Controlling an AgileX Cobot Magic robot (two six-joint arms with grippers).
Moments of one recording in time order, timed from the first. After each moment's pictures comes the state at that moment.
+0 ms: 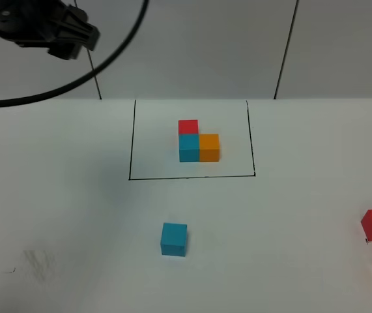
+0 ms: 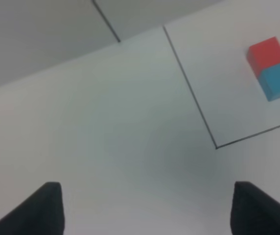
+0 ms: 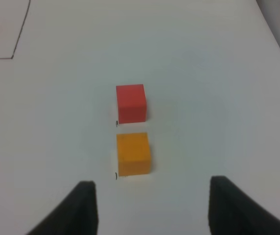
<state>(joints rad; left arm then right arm) -0.43 1.66 -1.89 0.32 1.20 -0.09 -0.07 -0.01 -0.49 -0.01 1.06 -0.04</state>
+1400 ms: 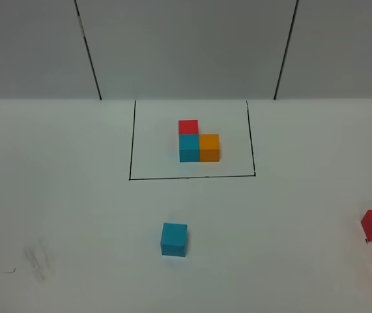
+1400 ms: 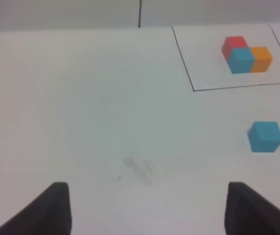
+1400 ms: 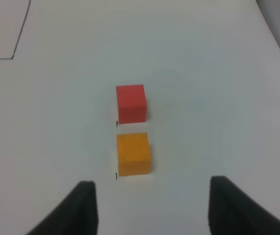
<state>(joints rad) -0.10 0.18 -0.89 0.00 1.19 -0.02 -0.07 -0.01 -0.49 -0.01 1.06 -0.04</state>
